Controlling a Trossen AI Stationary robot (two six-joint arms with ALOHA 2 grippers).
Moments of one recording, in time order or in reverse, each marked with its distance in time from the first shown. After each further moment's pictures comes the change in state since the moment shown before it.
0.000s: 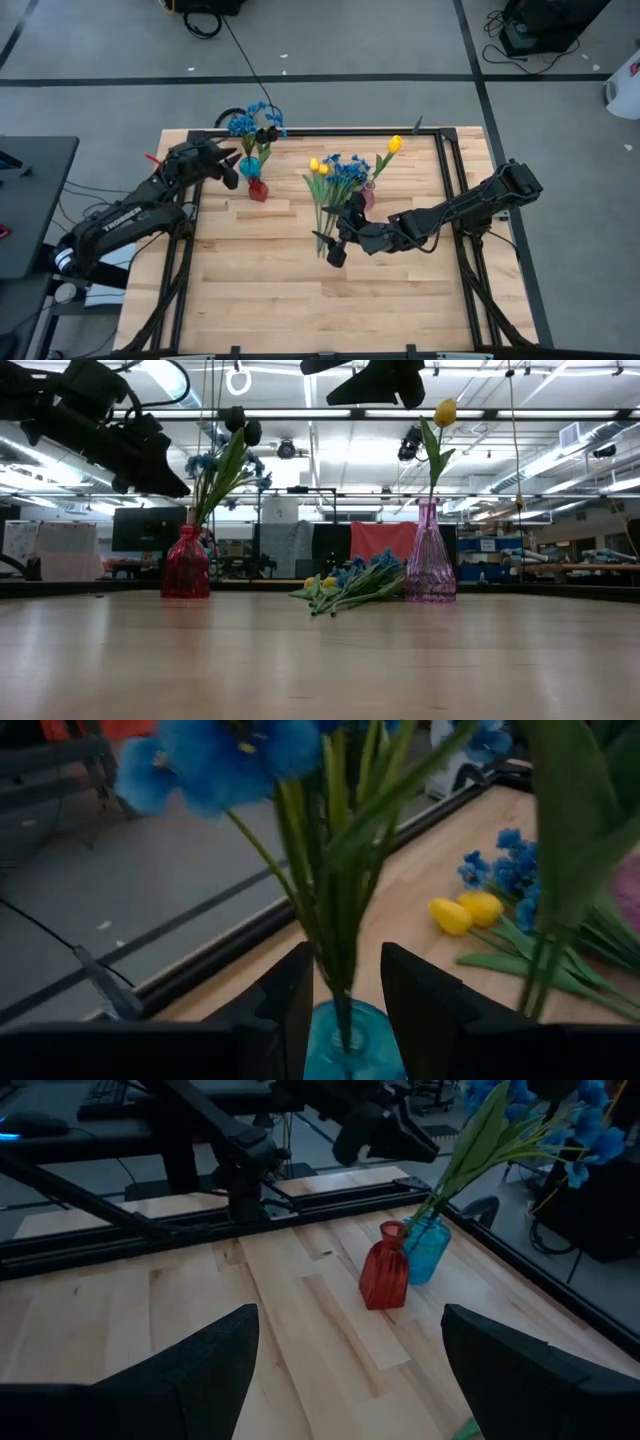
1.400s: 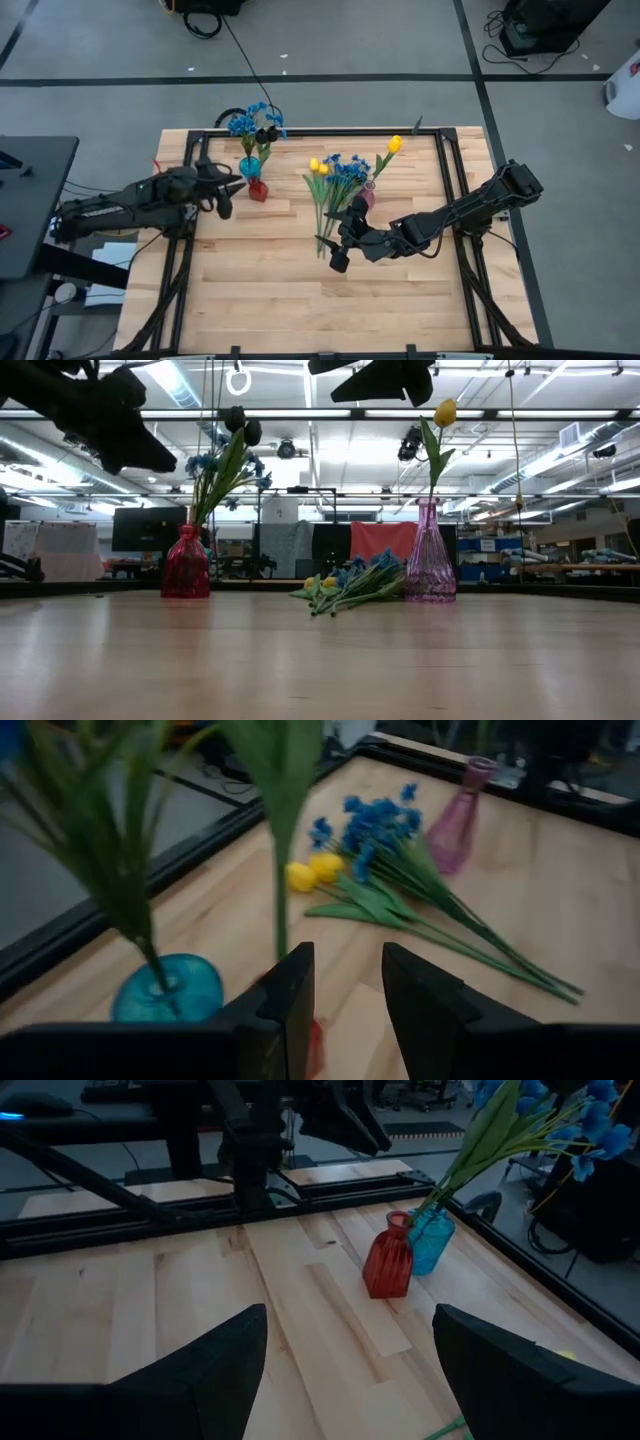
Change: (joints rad) left arm -0.564 -0.131 0.109 -0.325 -0.246 -0.213; right arm 0.035 0.000 0.000 -0.038 0.029 0.007
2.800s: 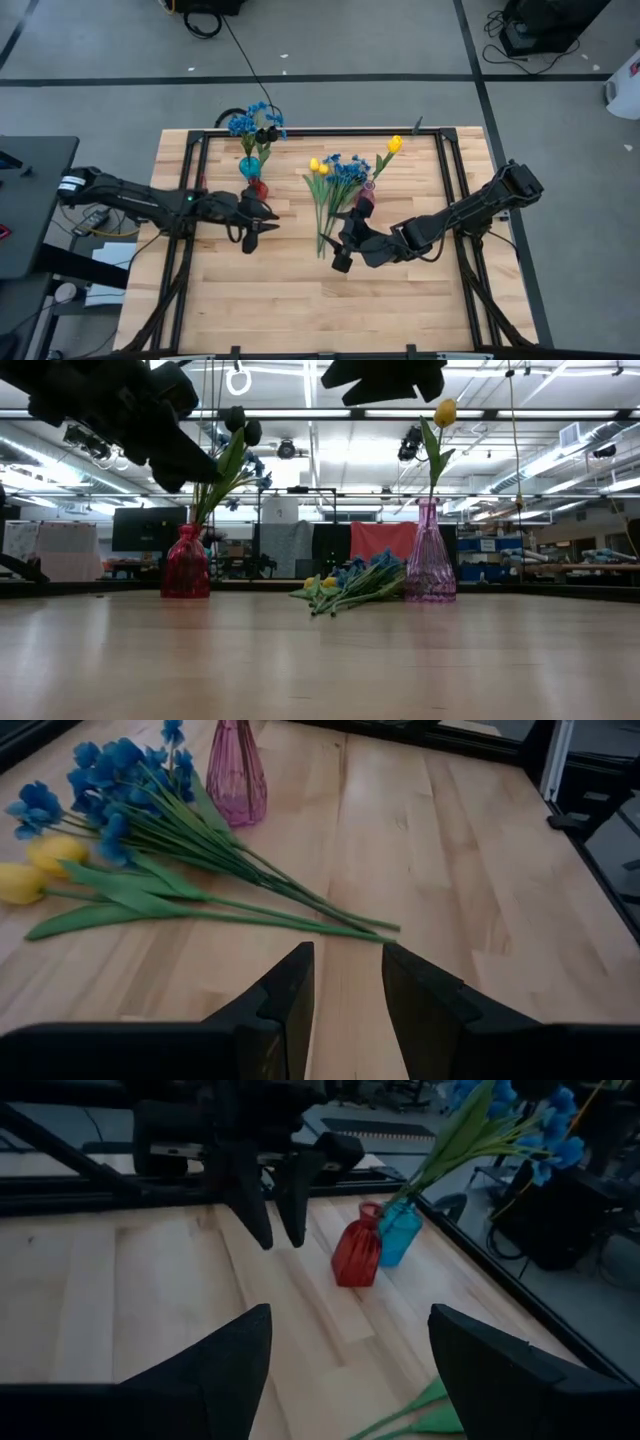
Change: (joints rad) left arm -0.310 0.544 -0.013 0.502 0.148 -0.019; right arm 0.026 -0.001 0.000 -0.070 0.091 -0.040
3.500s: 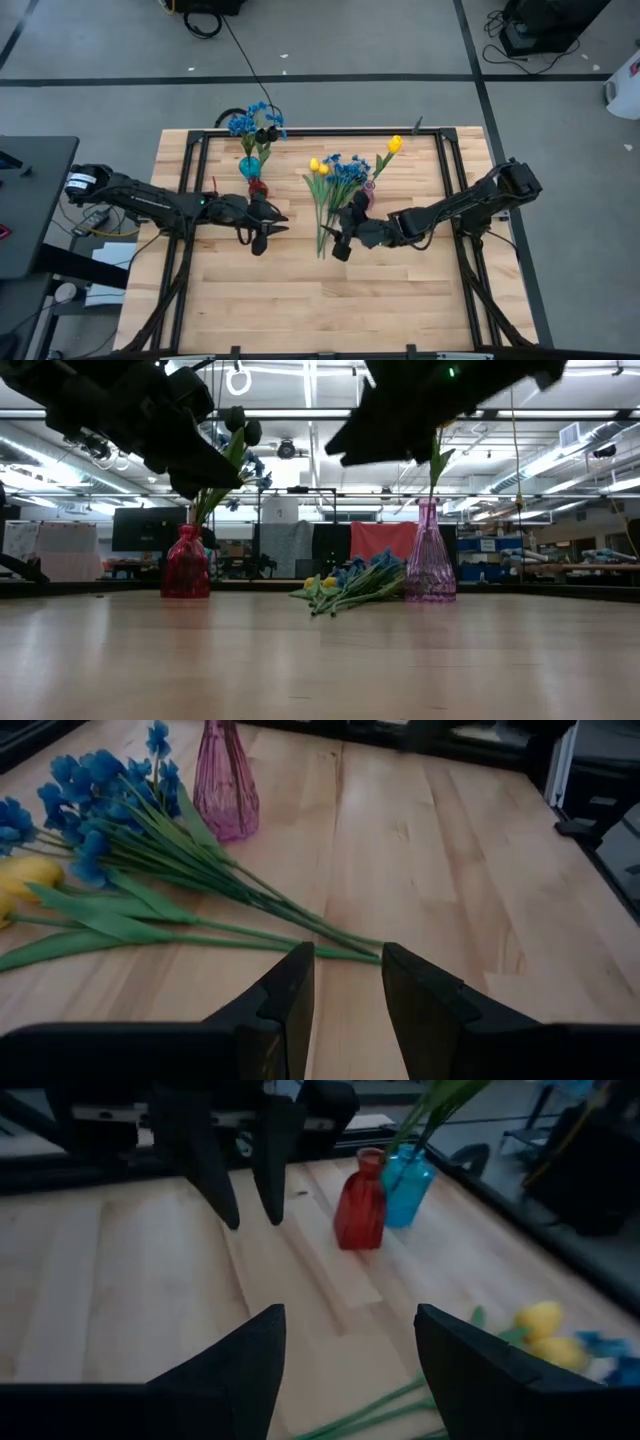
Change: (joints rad) left arm 0.000 0.154 0.000 0.187 0.000 0.023; right arm -0.120 -0.001 -0.201 0.231 -0.180 0.023
